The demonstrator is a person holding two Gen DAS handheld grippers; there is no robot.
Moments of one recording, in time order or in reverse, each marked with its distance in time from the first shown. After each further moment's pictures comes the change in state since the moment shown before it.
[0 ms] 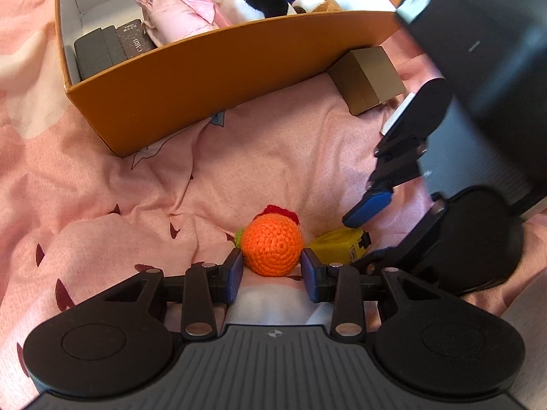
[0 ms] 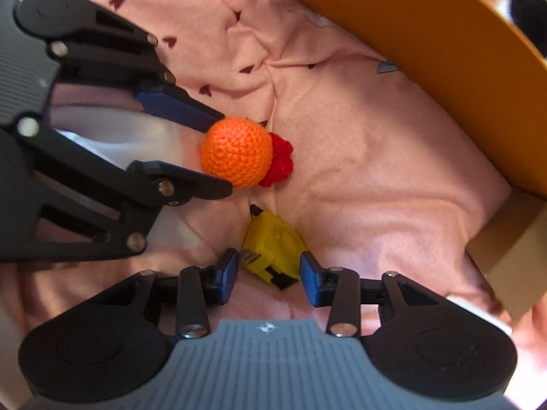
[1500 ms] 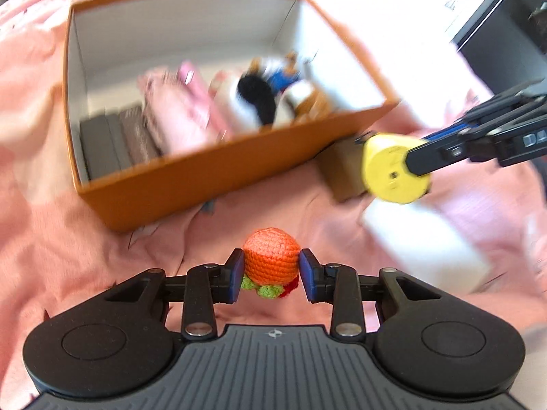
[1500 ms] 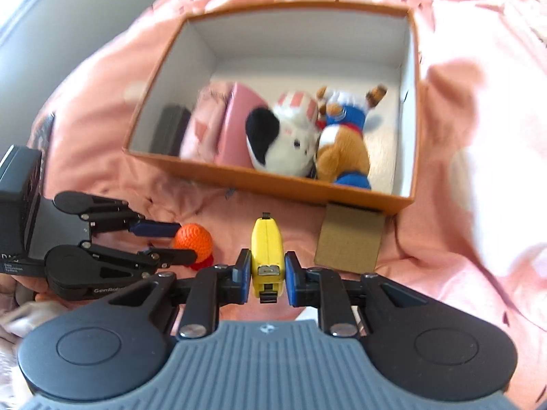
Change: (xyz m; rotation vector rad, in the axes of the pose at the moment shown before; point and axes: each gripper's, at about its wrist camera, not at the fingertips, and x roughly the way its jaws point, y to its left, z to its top) left arm -0.018 -0.015 0.022 -0.036 -0.265 -0.069; right arm -0.146 -0.057 -0.097 0.478 -0.528 -0.084
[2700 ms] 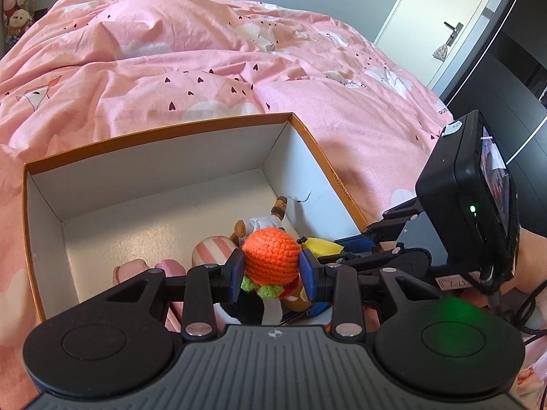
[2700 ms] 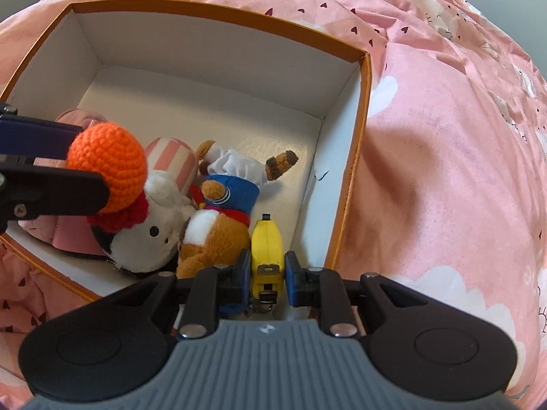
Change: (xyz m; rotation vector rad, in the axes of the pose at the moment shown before) left arm -0.002 -0.002 0.123 0.019 -0.170 0.008; right arm 0.065 -0.036 0.078 -0.138 0.021 -0.423
